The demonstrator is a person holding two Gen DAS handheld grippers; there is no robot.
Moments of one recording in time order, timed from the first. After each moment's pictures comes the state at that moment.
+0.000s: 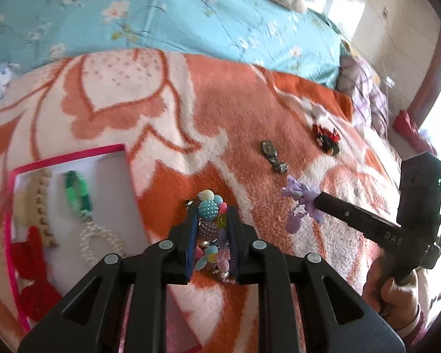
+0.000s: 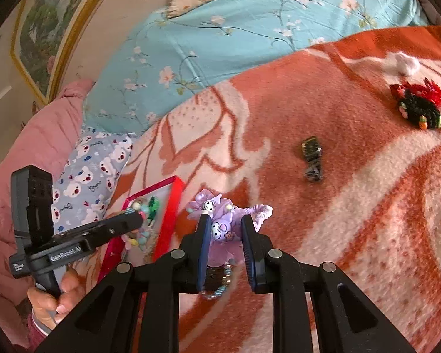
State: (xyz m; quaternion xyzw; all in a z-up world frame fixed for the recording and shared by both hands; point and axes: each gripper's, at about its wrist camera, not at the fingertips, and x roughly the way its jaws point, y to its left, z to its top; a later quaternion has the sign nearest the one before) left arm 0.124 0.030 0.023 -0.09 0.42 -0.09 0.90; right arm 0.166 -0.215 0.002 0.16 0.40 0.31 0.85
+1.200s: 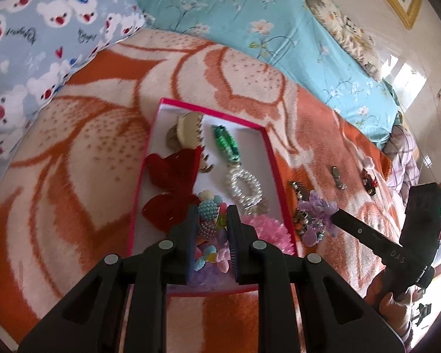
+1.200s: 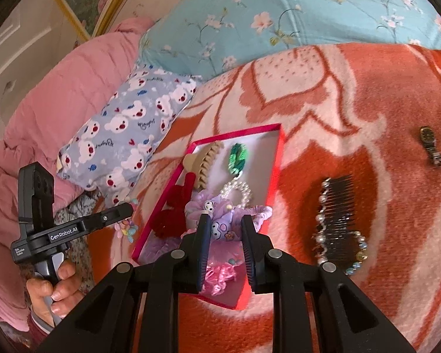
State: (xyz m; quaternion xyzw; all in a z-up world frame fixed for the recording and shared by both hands) left arm -0.004 0.179 -0.002 -0.22 0.40 0.06 0.89; right arm 0.099 -0.074 0.003 0.07 0.42 0.42 0.80
